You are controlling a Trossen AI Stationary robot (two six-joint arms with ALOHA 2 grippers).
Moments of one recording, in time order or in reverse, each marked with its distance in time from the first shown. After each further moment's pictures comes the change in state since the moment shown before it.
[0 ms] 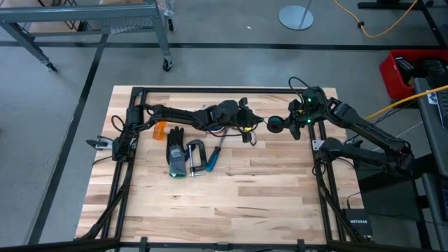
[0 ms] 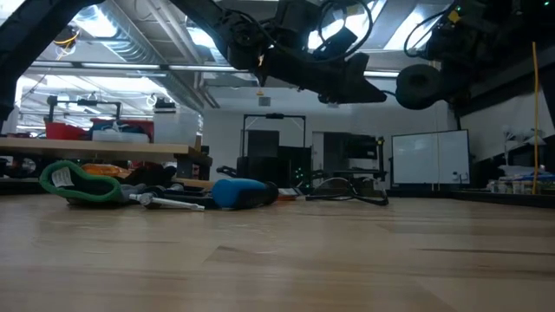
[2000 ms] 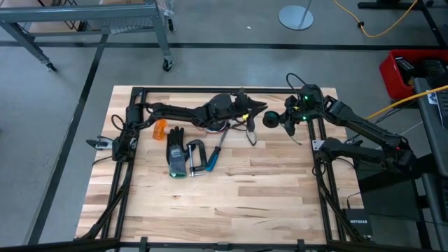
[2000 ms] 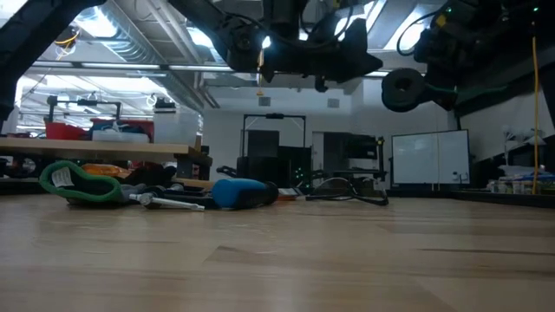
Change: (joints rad) left arm 0.024 -0.002 0.002 0.281 -0.026 -0.259; right arm -0.001 0.065 0.000 0.134 0.051 0.027
